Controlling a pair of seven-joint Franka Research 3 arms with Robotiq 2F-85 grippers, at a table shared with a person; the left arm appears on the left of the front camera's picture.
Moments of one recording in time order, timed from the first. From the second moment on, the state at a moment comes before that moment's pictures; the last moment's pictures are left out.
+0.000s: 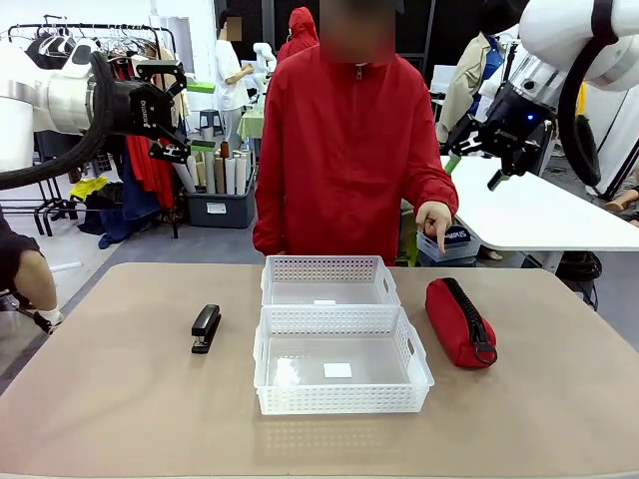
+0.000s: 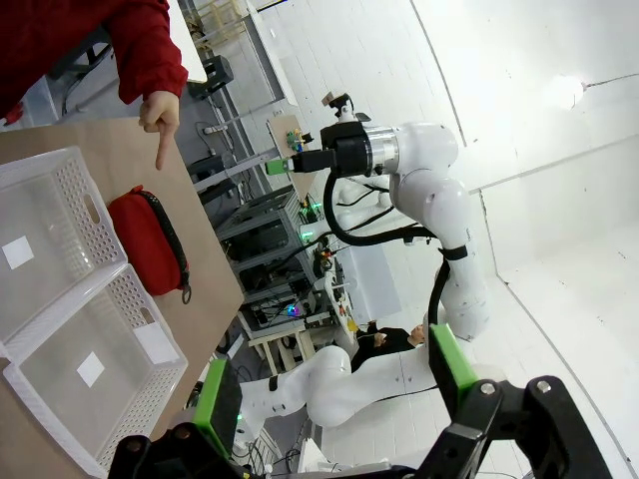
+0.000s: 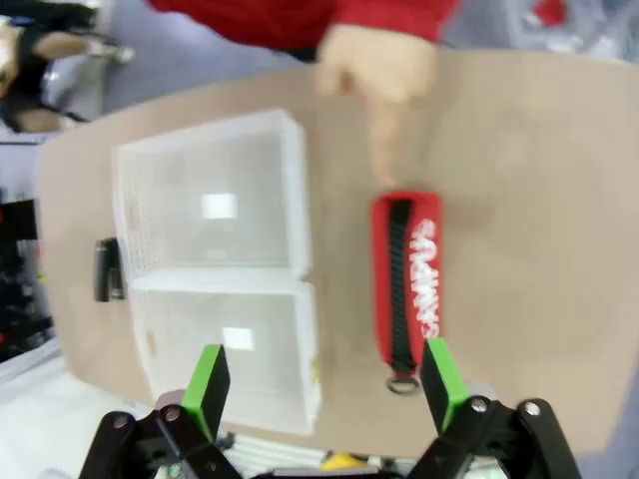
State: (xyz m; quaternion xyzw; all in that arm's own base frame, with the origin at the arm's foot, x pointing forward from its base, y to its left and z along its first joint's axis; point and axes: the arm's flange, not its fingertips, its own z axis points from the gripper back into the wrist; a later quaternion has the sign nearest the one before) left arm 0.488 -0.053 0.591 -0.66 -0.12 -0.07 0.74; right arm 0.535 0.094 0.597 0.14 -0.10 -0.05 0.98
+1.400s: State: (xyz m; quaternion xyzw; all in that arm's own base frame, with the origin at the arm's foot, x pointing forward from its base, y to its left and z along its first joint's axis) left arm 0.489 -0.053 0.591 -0.66 -0.12 -0.07 0.74; right arm 0.533 0.119 0.431 0.03 -0.02 -0.03 1.00
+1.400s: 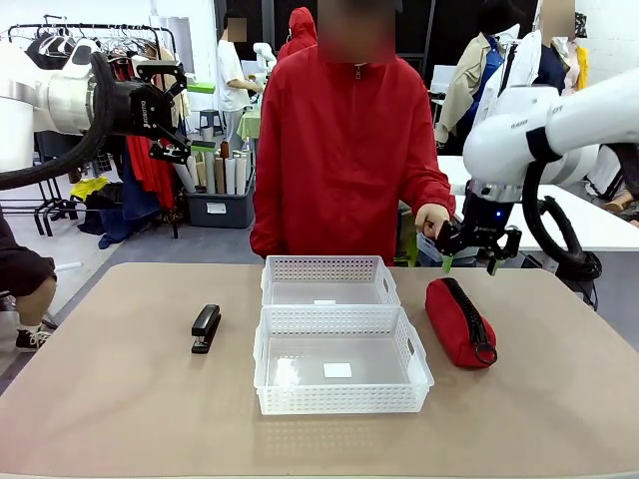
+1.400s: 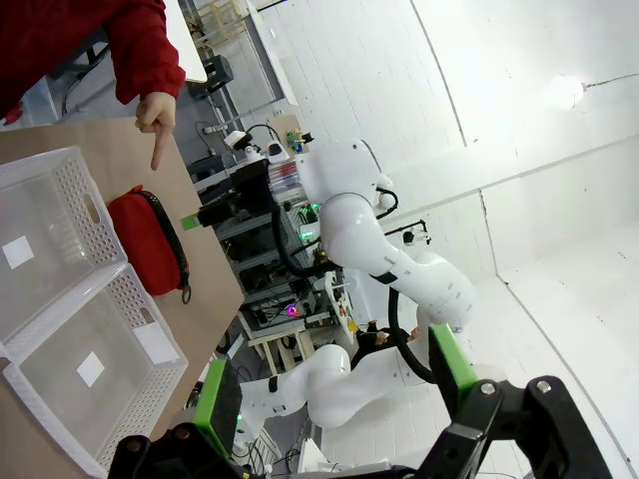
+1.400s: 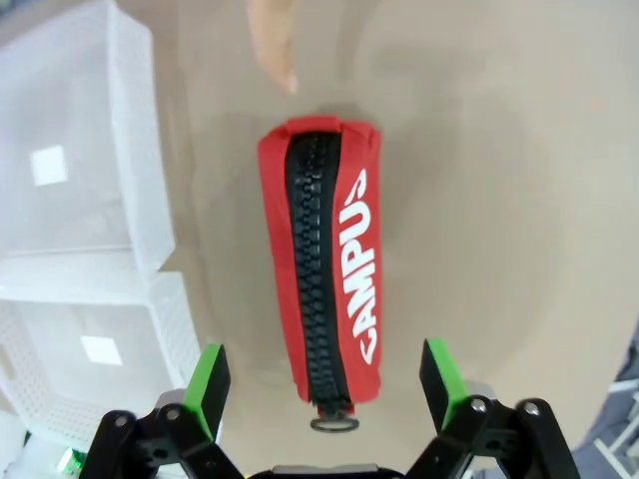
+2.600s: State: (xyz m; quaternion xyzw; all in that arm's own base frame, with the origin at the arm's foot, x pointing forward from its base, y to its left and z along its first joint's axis) left arm 0.489 -0.053 0.590 -0.66 -0.12 -0.07 0.74; right arm 0.542 0.126 0.364 -0.01 0.00 -0.02 1.00
